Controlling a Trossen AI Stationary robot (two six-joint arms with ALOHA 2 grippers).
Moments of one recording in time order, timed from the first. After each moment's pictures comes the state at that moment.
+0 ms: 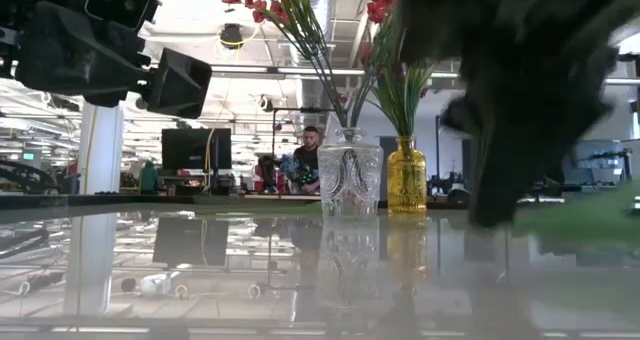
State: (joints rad) left arm -0.27 1.33 0.28 0.78 0.20 0.12; right arm 0.52 1.93 1.26 -0.50 0.12 0.61
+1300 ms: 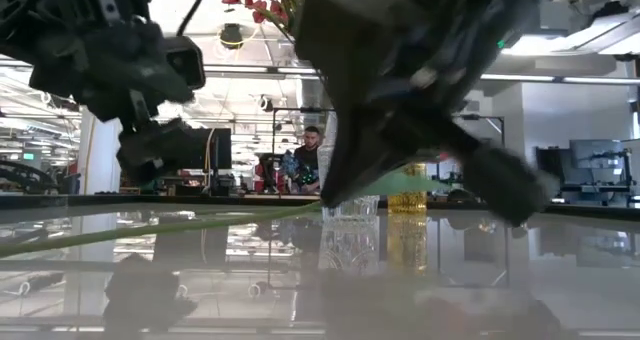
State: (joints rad) left arm -0.22 1.40 0.31 0.72 0.17 -0.83; right arm 0.55 2.23 1.62 -0.67 0.74 -0.45
